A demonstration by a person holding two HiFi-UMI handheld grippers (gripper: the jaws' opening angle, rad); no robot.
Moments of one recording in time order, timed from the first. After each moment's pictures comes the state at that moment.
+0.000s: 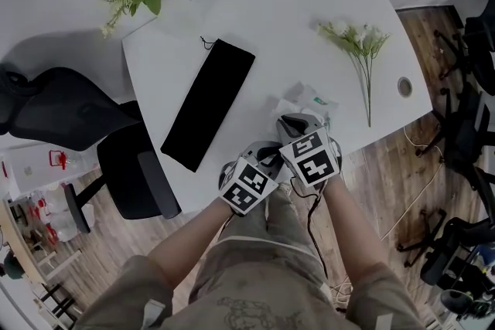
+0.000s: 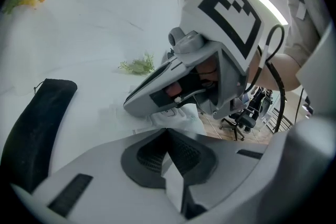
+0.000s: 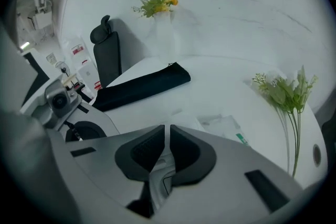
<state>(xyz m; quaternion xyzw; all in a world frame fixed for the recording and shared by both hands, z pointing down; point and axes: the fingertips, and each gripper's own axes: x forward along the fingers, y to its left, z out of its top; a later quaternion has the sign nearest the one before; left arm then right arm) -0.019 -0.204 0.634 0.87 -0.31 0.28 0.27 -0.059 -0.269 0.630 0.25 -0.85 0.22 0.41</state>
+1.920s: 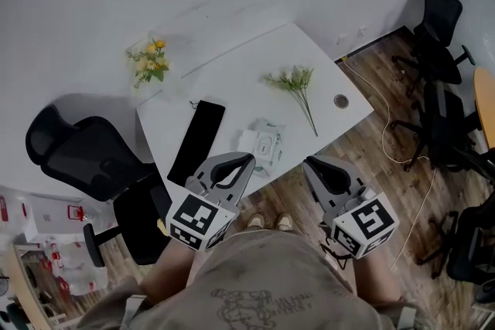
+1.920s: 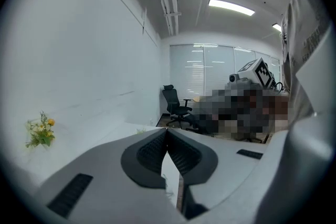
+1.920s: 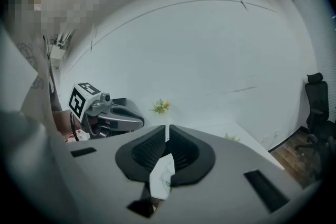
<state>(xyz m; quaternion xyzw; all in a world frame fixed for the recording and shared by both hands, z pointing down) -0.004 -0.170 0.322 0.91 -0.37 0.18 0.06 0.093 -0.158 0.306 0.37 -0.91 0.12 0.10</state>
